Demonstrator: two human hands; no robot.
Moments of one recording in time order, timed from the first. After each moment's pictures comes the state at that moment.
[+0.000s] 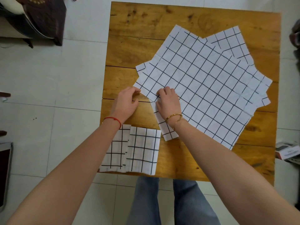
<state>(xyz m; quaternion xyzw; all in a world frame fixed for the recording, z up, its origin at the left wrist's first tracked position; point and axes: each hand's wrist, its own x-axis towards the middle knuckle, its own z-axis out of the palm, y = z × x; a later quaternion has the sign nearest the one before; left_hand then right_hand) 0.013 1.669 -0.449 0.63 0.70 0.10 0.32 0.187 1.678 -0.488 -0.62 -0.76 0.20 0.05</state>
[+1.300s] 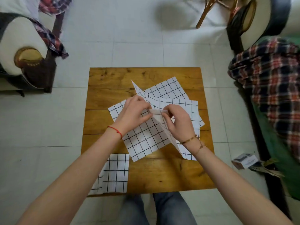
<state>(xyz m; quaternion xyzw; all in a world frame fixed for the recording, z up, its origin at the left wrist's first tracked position) 0.164 1.720 -0.263 0.82 0.50 0.13 0.25 0.361 1.674 -0.254 -0.58 -0.74 0.20 0.29</state>
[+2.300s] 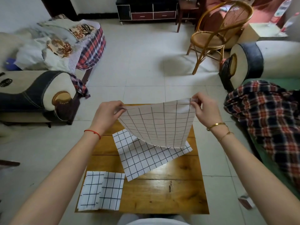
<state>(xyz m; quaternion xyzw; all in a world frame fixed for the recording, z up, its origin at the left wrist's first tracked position) 0.155 1.709 -0.102 0.78 0.58 0.22 0.08 0.518 1.710 -0.096 -0.59 -0.73 0.09 0.32</state>
